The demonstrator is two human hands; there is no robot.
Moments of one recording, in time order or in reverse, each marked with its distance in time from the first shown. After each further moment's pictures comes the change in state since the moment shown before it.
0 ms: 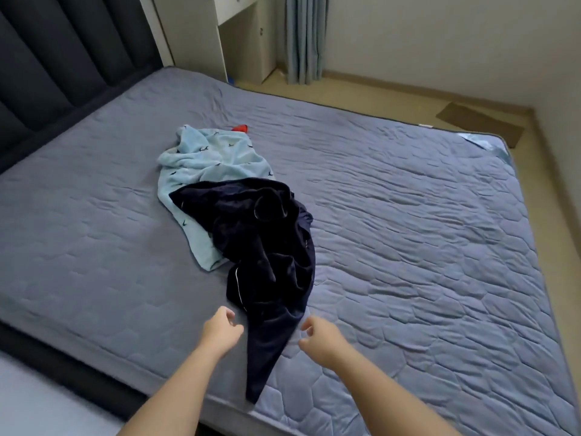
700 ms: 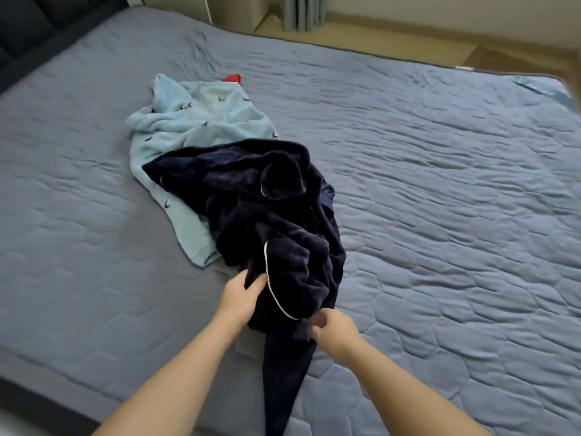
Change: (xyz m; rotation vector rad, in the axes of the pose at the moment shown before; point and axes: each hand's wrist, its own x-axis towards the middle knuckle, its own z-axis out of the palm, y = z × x) left_hand 0.148 0.015 0.036 -0.447 0.002 0.241; right_hand 0.150 0.009 0.054 0.087 0.062 0.092
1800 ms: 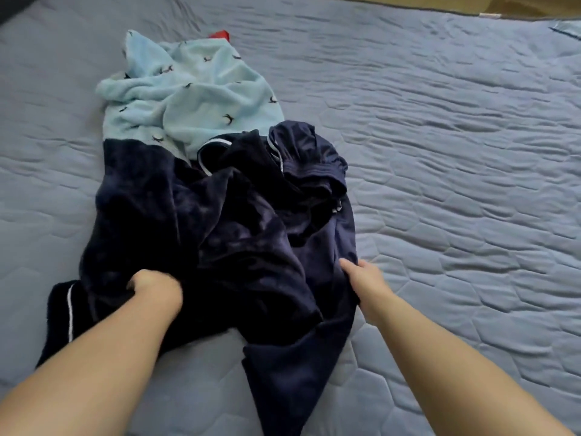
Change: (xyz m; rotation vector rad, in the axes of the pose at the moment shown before) left_hand 0.076 -0.020 -0.086 2.045 -0.475 -0.430; right_hand 0.105 0.012 -0.006 0.944 0.188 0.225
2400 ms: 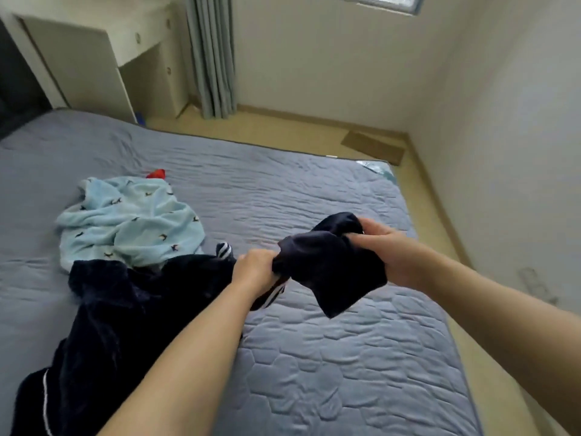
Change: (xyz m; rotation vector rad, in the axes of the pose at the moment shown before) left_hand -0.330 0.039 -0.220 -0.951 0.941 0.616; right_hand -0.374 -0.278 -0.251 -0.092 -0.412 -0.544
